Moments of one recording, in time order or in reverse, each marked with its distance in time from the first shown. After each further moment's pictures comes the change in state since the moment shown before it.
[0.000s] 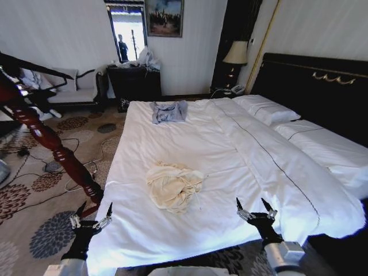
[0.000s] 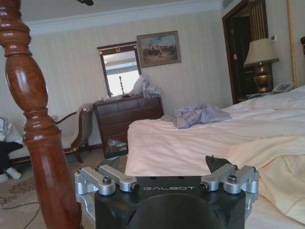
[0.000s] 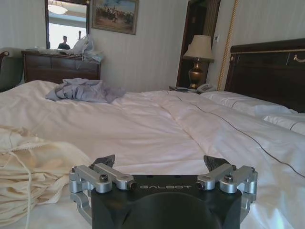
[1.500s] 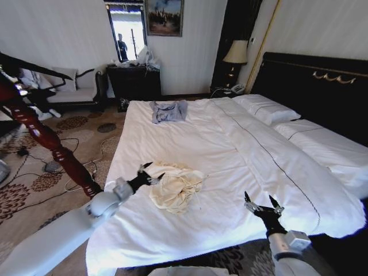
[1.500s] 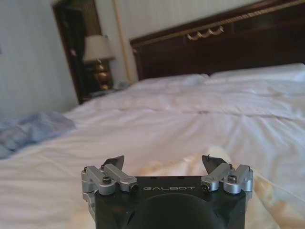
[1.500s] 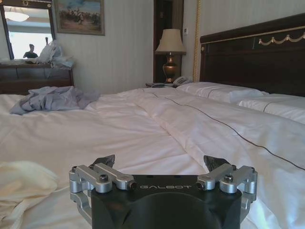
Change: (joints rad) left arm -1.316 0.628 1.131 0.357 -0.393 0.311 0.050; right arm 0.123 -0.001 0.079 -0.058 0.168 -0.080 0.036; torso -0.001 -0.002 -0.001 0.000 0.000
